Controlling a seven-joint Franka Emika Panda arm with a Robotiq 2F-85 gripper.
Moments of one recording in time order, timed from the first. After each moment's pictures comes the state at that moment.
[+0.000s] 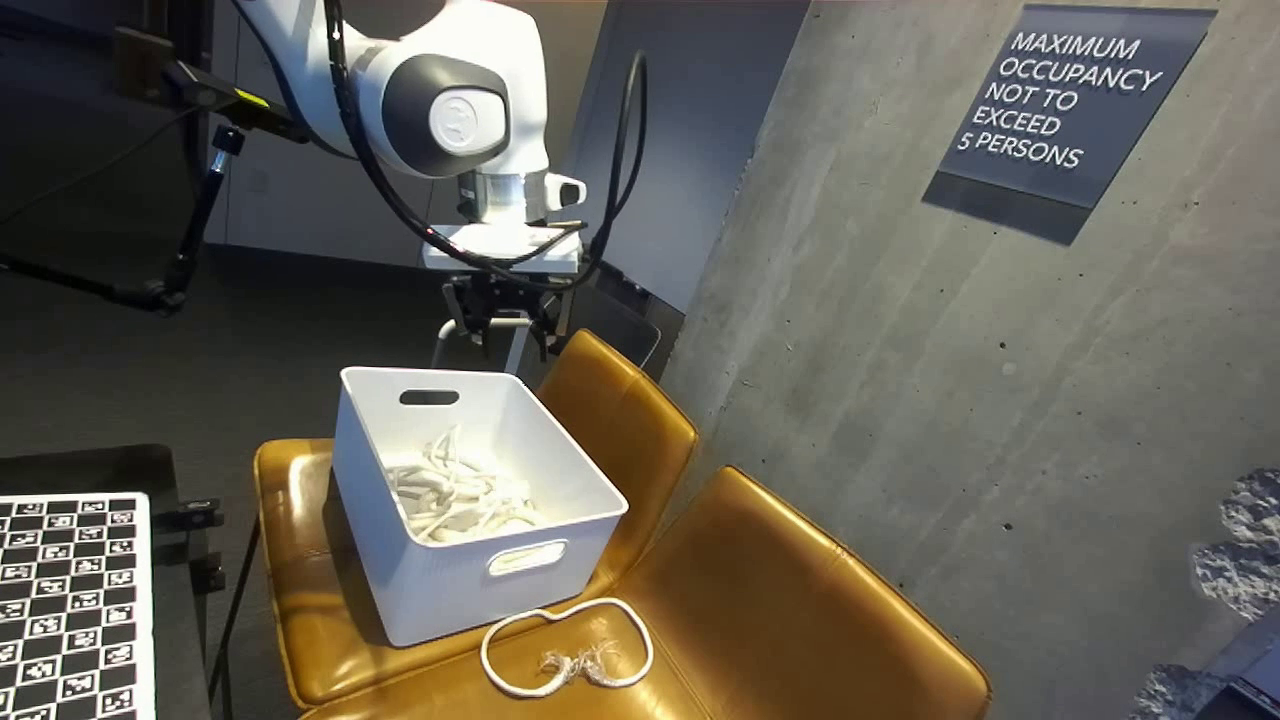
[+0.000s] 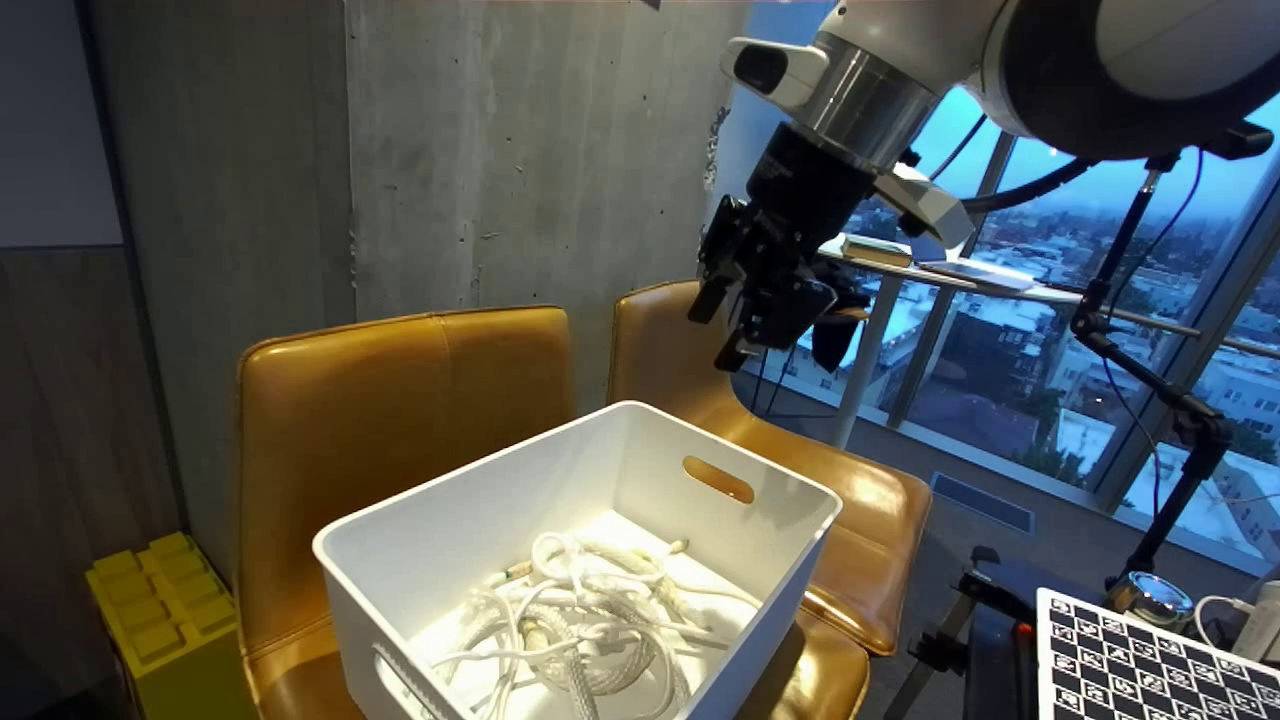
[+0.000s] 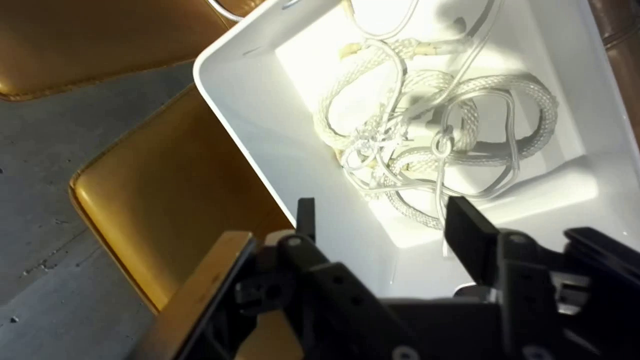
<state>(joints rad) 0.04 0.13 0.10 -2.19 -0.20 2.64 -0.70</state>
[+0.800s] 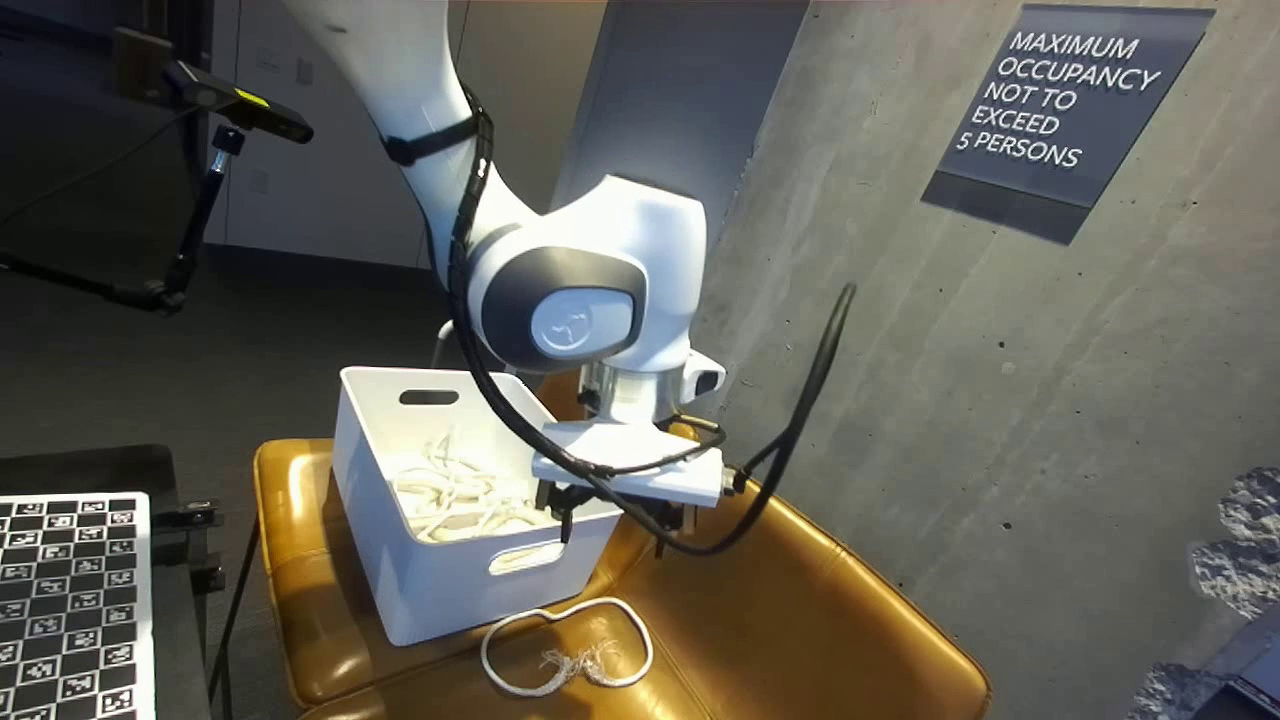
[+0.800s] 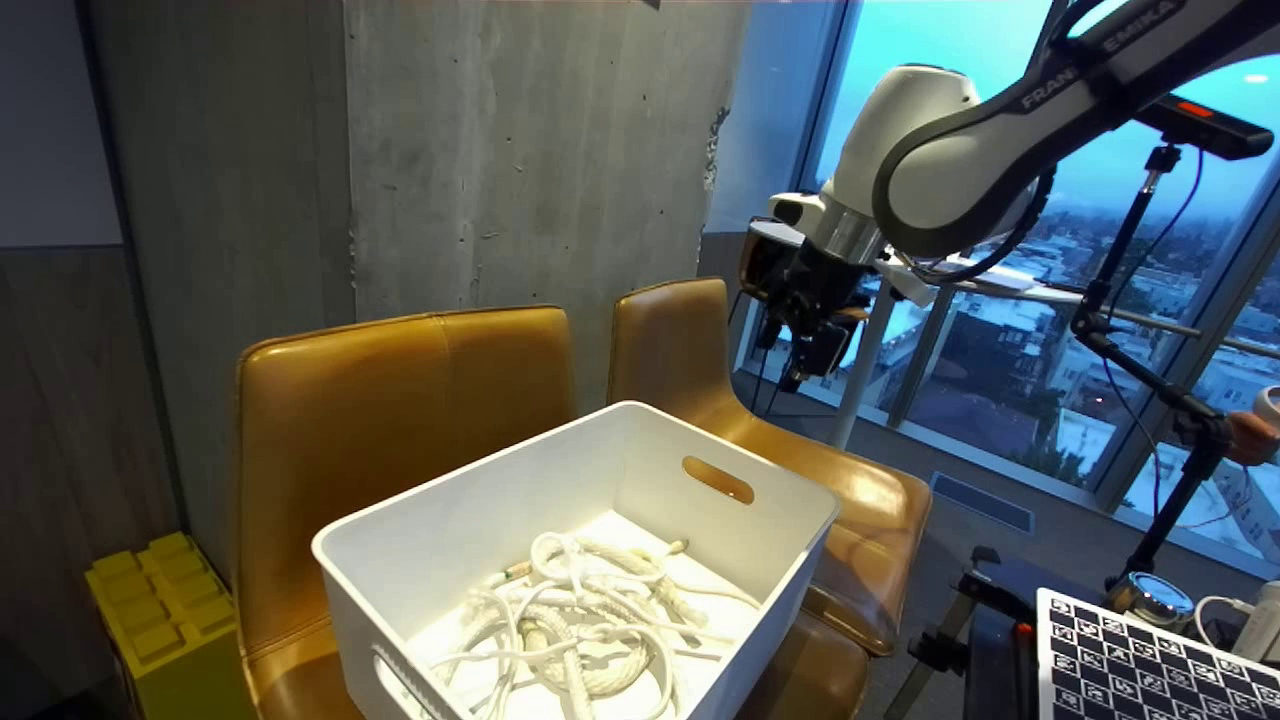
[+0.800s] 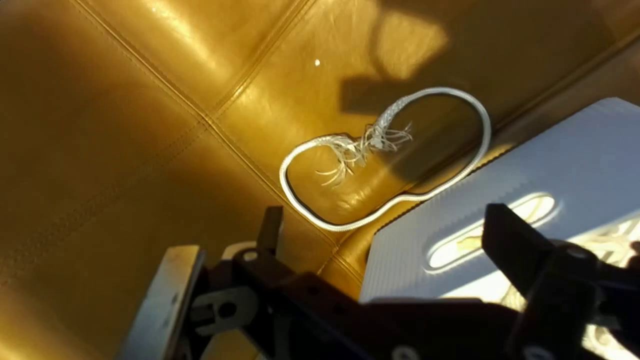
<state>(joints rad) -0.22 0.39 0.00 -2.04 -0.10 2.67 -0.94</state>
